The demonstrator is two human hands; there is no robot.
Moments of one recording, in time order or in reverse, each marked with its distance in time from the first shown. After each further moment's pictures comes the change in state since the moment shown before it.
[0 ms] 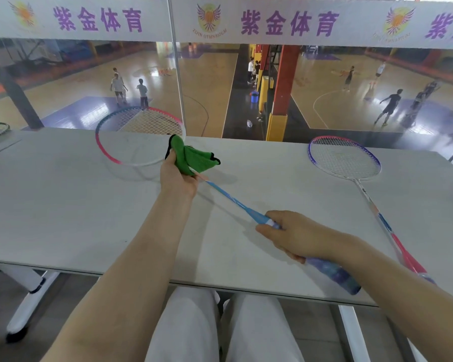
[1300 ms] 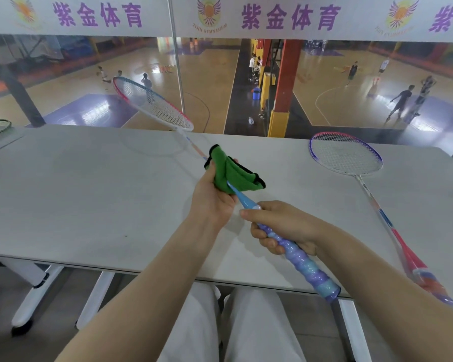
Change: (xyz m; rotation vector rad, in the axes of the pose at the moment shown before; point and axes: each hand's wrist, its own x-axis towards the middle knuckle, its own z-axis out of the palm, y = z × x) left_hand -0.071 -0.051 0.009 -0.039 -0.257 -0.228; right_hand 0.003 -0.032 0.011 0.627 -0.162 0.110
